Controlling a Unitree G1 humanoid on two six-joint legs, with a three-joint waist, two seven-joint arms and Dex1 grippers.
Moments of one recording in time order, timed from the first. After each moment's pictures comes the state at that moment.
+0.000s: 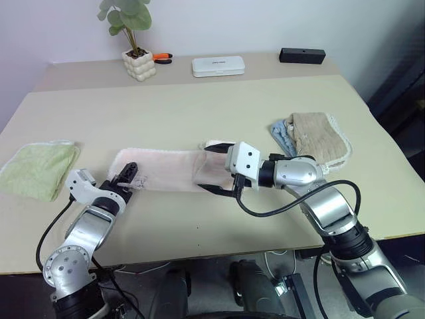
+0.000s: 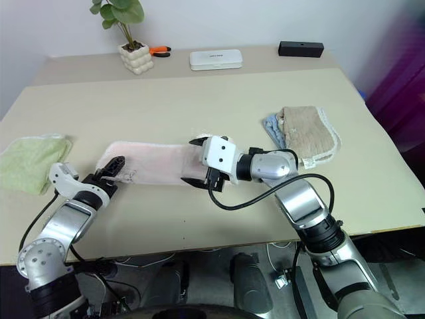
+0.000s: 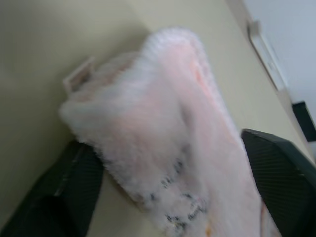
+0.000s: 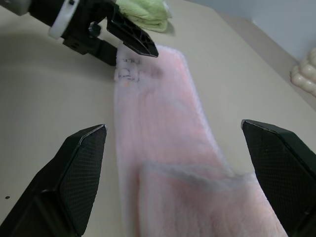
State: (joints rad) left arm -0.08 0.15 0.56 -0.34 -1.24 0.80 0.41; right arm -0.50 -0.48 0.34 -0.32 0.13 0.36 0.85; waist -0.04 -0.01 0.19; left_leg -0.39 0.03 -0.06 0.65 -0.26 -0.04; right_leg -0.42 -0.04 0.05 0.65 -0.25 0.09
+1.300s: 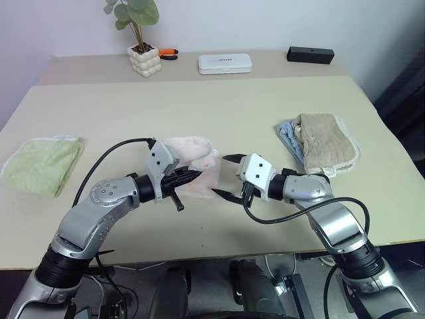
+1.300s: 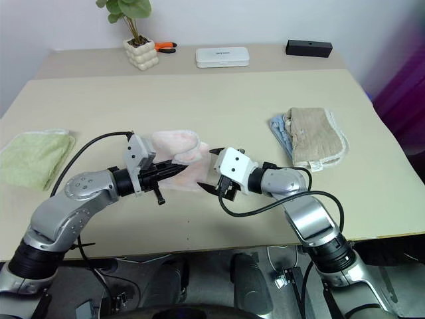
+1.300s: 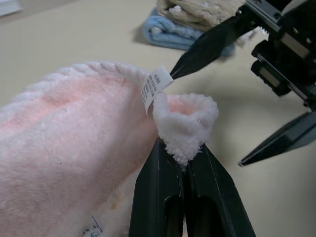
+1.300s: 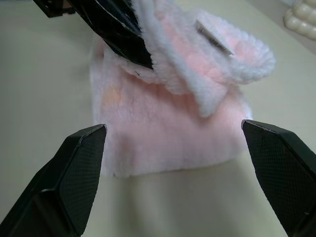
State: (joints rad) left arm -0.28 0.65 -0.15 -0.41 -0.57 0.54 -0.65; right arm -0.35 -0.52 0.30 -0.35 0.09 0.40 0.75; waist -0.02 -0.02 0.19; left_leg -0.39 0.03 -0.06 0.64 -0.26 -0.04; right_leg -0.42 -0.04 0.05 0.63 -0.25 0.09
